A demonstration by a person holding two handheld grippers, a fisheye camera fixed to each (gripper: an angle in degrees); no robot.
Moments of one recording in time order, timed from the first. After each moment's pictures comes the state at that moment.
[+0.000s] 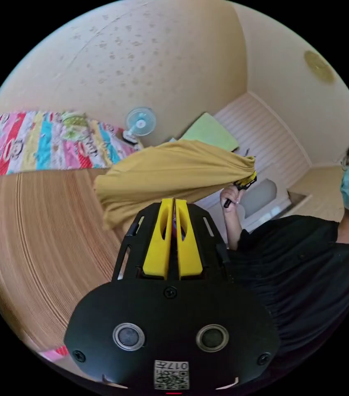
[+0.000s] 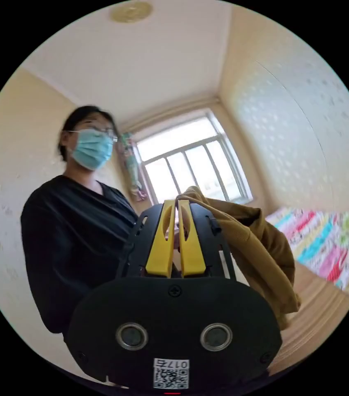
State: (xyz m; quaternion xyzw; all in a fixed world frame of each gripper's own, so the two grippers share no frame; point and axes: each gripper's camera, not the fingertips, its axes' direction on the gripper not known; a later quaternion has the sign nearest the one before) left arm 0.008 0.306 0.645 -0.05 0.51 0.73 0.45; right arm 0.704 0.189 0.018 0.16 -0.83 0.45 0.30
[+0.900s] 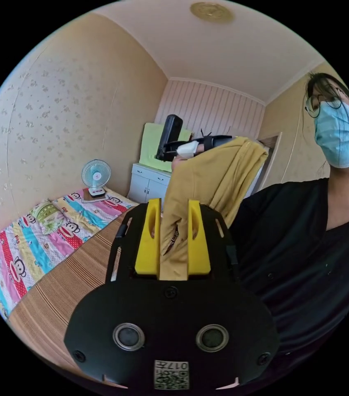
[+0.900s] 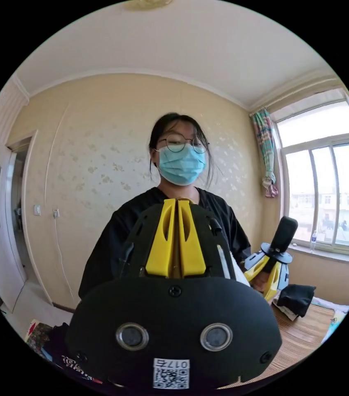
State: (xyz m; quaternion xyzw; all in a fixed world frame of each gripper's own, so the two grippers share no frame) left arm -0.093 0.466 0.612 0.09 0.52 0.82 0.23; right arm 0.763 0.072 -0.127 0.42 -0.88 0.18 -0.12
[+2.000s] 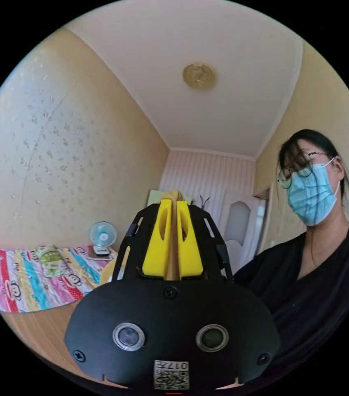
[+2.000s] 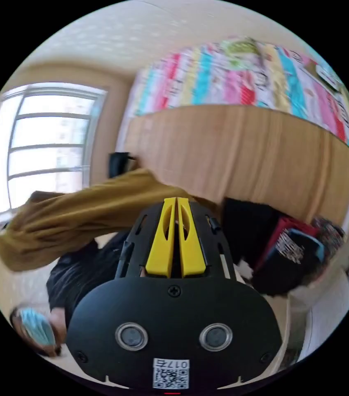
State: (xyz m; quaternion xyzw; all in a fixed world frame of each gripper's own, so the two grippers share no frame) left arm -0.180 0.442 0.538 0.19 0.70 0.66 0.21; right arm 0.477 0.093 -0.130 -0.60 -0.73 0.17 0.29
